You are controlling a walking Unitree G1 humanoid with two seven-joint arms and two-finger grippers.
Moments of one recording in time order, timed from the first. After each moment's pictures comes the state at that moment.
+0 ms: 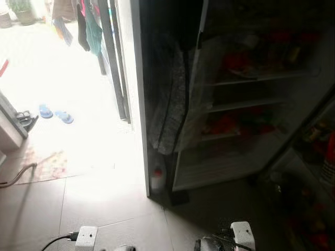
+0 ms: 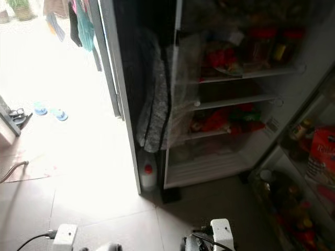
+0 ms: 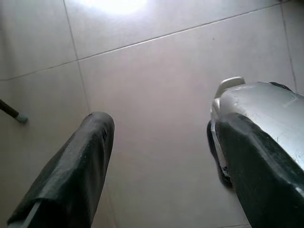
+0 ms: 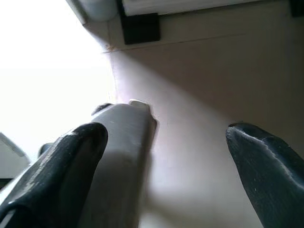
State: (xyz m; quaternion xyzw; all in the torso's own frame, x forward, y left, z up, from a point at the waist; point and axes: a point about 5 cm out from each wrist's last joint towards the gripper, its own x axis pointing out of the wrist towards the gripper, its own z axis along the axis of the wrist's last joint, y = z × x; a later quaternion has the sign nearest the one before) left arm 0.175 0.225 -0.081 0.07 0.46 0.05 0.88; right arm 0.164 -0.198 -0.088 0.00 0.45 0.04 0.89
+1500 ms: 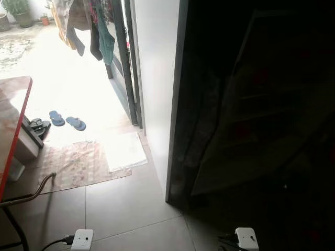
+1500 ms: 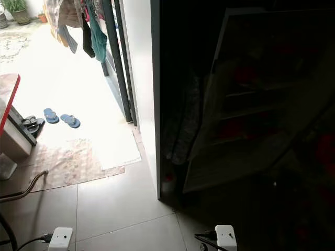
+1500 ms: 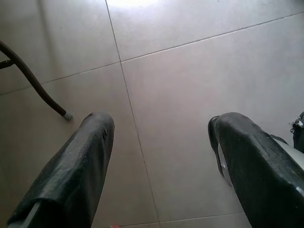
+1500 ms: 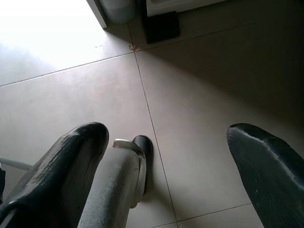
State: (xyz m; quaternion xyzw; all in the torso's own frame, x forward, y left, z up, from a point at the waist) left arm 0.164 0.236 -0.083 0.06 0.47 0.06 0.88; right arm 0.154 -0.202 -0.093 0.01 0.47 0.00 0.88
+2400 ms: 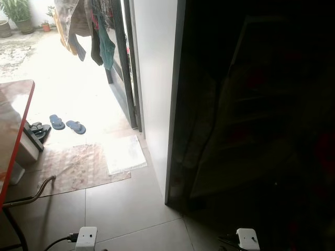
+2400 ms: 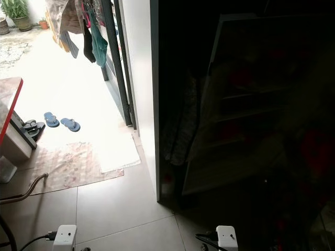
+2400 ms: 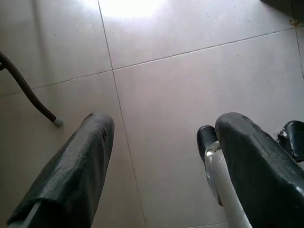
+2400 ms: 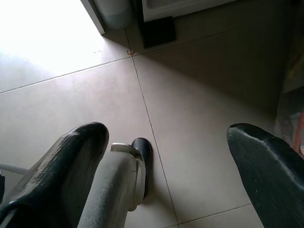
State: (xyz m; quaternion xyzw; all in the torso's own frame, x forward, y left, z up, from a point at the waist) left arm 0.173 0.224 -0.082 0.04 0.46 0.07 0.88; right arm 0.152 -0.204 -0.093 0.02 0.47 -0.01 0.88
